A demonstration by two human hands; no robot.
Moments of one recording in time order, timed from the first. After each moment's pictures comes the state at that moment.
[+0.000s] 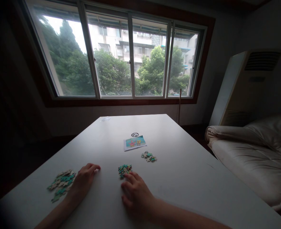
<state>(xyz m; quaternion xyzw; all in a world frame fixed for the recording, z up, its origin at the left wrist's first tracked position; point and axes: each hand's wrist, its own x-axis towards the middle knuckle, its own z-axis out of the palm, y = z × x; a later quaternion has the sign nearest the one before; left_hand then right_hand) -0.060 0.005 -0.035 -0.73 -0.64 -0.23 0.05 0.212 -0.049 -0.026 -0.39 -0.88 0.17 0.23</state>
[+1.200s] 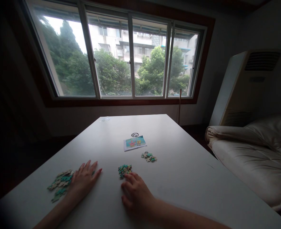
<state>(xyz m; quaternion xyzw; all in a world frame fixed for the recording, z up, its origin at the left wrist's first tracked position) -0.049 0.004 -0.037 -0.64 -0.76 -0.05 0.12 0.211 -0.050 -0.023 -0.39 -0.88 0.17 0.23</state>
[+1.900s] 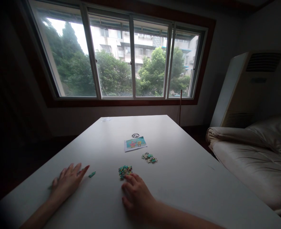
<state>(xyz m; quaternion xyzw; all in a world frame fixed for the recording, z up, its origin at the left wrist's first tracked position) -0.108 0.013 -0.041 -0.55 -0.82 -0.11 0.04 0.211 -0.051 -0.023 -0.39 -0.88 0.17 0.23</state>
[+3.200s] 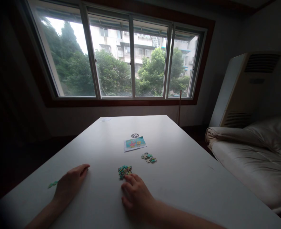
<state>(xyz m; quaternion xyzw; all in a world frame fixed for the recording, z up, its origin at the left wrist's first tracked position) -0.086 -0.001 -0.020 -0.65 -0.73 -0.17 0.10 0.210 -0.050 -0.025 -0.38 -0.88 0.16 0.24</state>
